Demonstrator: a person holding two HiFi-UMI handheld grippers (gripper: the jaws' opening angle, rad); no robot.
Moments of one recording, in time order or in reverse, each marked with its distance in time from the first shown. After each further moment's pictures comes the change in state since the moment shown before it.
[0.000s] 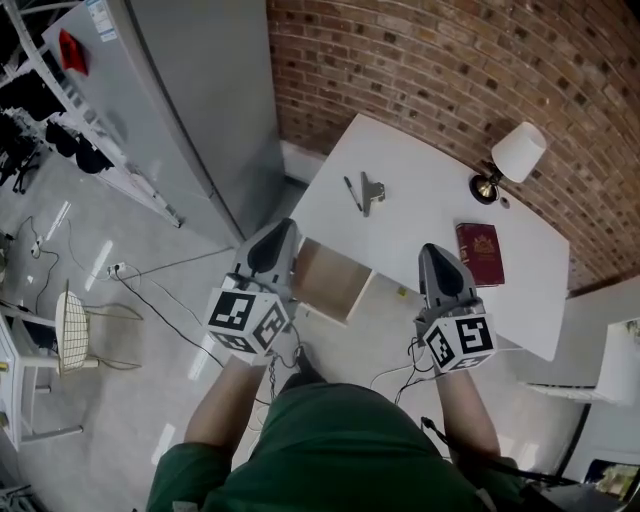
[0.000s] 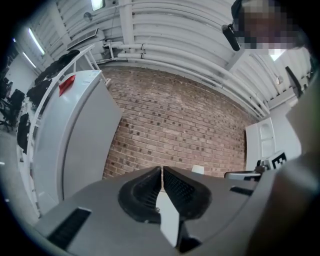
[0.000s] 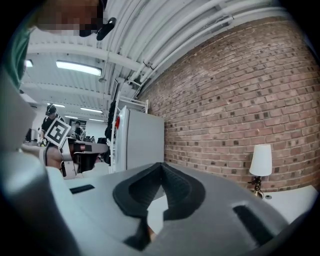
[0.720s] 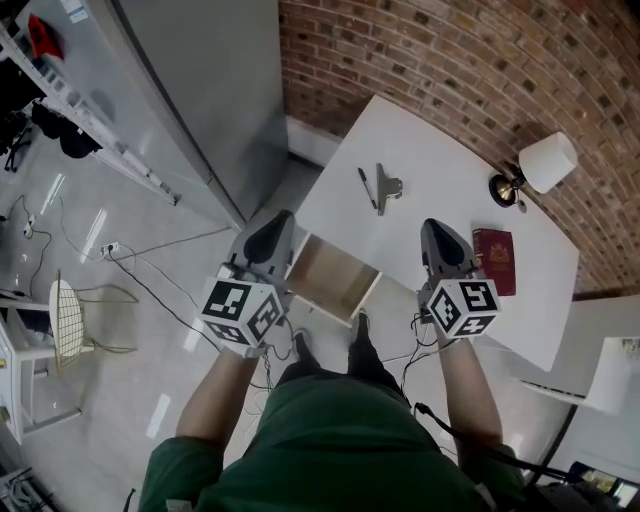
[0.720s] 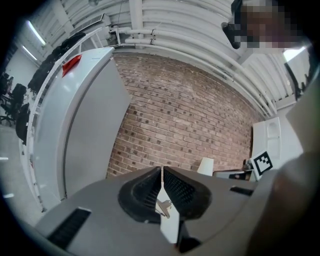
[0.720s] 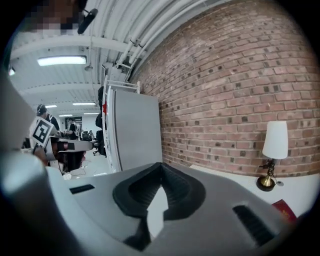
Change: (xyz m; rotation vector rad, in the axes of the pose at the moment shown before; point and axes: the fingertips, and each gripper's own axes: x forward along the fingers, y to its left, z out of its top) left arm 0.055 0.083 -0.043 -0.046 0.110 0.038; right arm 0.133 -0.037 -0.064 0.085 0.192 0.016
